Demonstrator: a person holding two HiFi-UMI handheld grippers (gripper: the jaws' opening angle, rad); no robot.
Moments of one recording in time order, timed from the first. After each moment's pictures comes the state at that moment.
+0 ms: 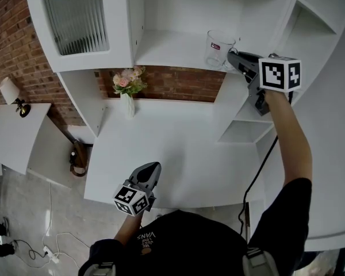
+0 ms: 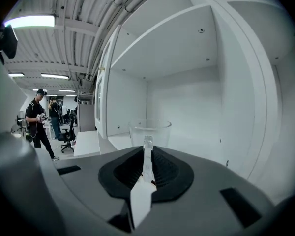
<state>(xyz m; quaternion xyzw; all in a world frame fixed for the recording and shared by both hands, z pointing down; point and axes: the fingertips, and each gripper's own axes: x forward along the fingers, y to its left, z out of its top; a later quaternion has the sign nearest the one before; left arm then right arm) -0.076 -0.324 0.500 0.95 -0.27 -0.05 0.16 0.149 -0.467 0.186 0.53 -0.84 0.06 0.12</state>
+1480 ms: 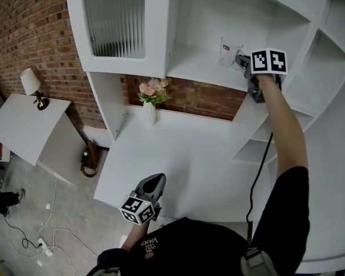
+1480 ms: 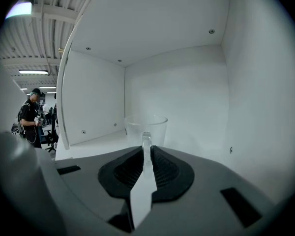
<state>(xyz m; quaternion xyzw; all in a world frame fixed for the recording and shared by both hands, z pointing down) -0.122 -0.328 0.512 0.92 -0.34 -0.08 0.16 0.152 -0.589 0.194 0.60 -0.78 0.10 0.14</state>
